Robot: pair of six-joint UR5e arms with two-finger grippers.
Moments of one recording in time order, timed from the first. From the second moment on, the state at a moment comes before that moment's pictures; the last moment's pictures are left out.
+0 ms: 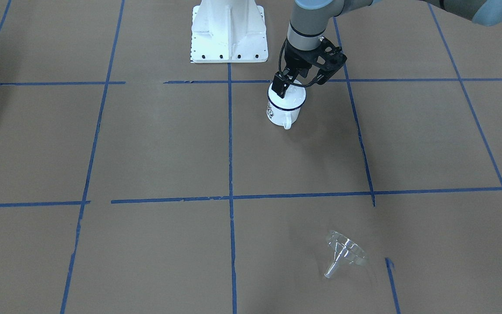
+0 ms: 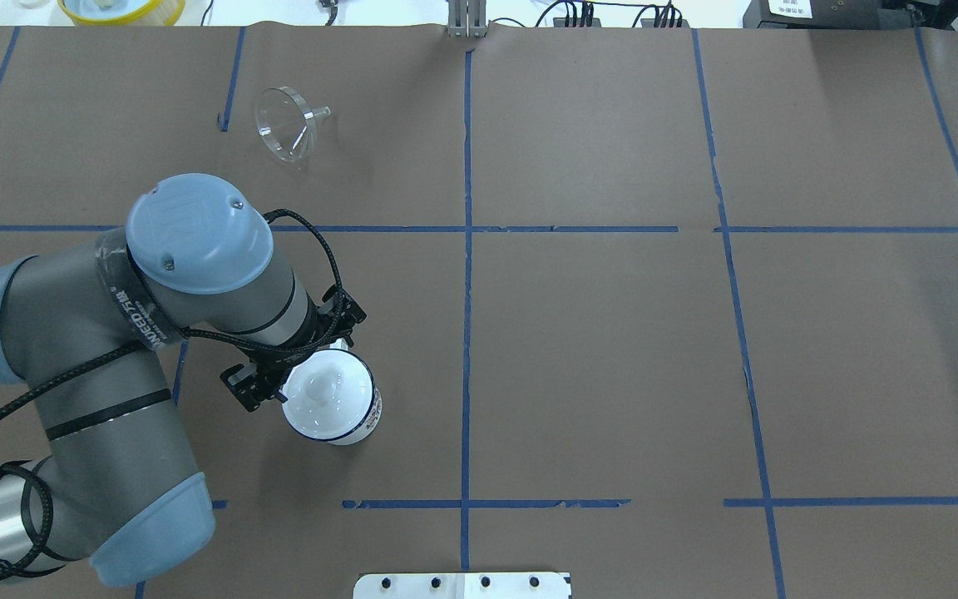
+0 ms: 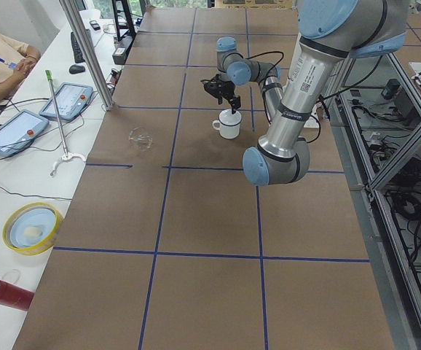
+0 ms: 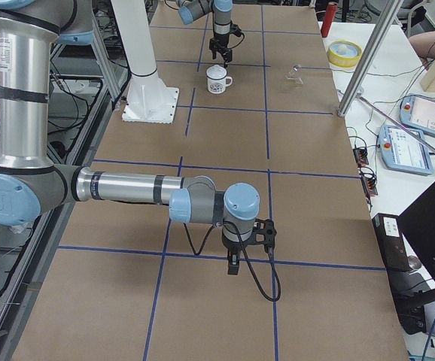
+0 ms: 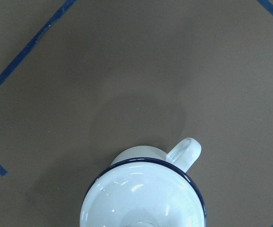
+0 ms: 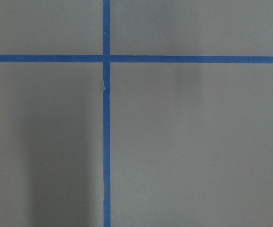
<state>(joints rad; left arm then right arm) -0.53 -2.11 -2.04 -1.29 -1.96 -1.92 1.57 -1.68 1.66 -1.57 2.29 0.01</state>
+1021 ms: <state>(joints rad) -1.23 -1.84 -1.88 -1.48 -2.24 -0.65 1.57 -1.68 1.66 -1.57 2.29 0.01</state>
